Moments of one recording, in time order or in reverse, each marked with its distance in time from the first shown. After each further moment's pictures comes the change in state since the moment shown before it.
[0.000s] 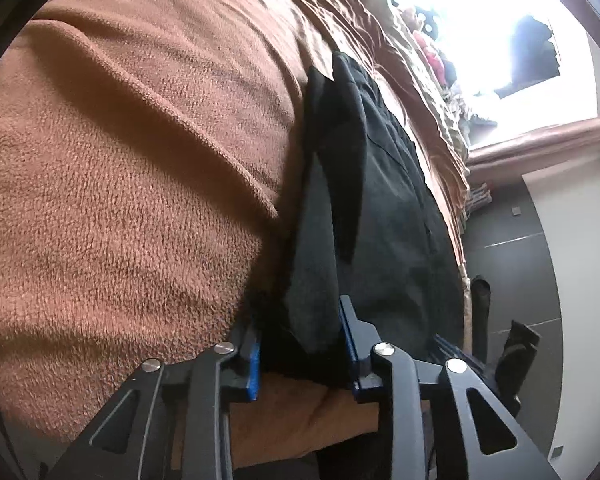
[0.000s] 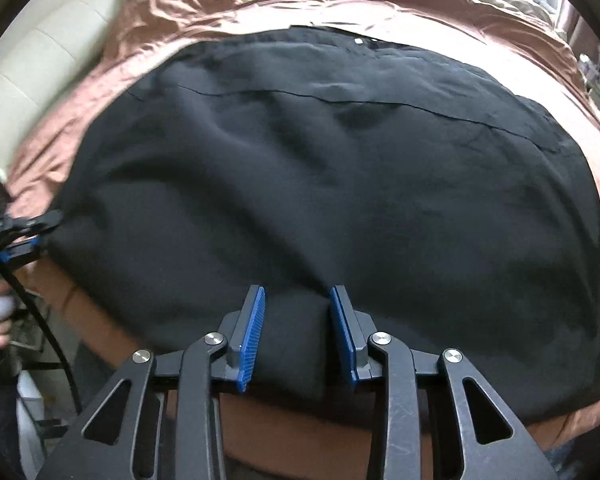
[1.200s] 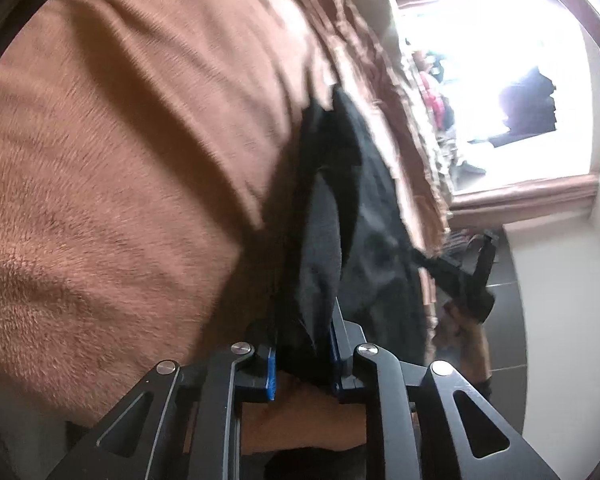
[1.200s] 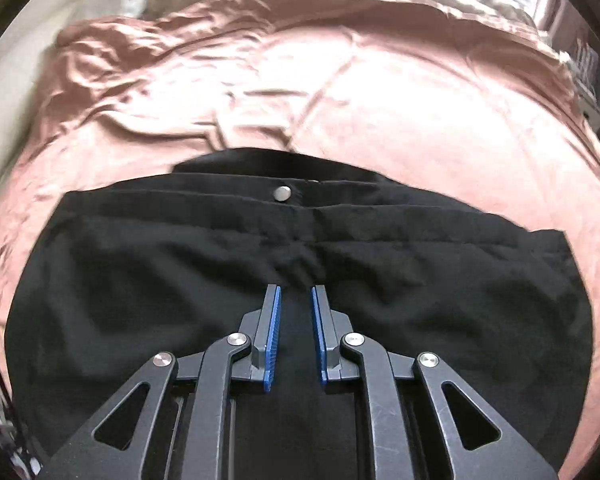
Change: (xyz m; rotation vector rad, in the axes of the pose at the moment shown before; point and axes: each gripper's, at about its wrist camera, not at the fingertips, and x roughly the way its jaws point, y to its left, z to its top) left arm -0.033 0.000 -0.020 -0.142 -0.097 -0.111; right arm 0.079 -0.037 0.160 0.104 -0.060 -0.038
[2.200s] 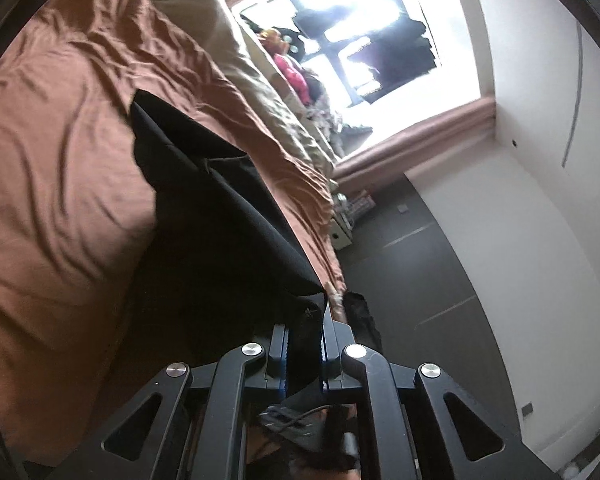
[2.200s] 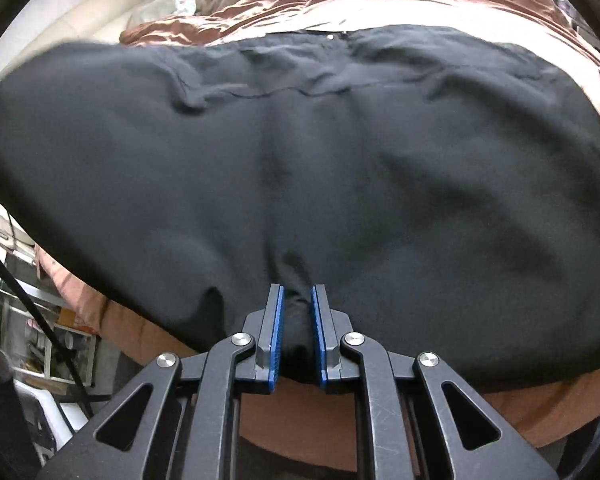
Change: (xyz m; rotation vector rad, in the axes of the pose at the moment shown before) left arm 0.015 -0.198 -0.015 0.345 0.022 -0.288; right arm -0.045 -0.032 -0.203 0.090 0.004 0.253
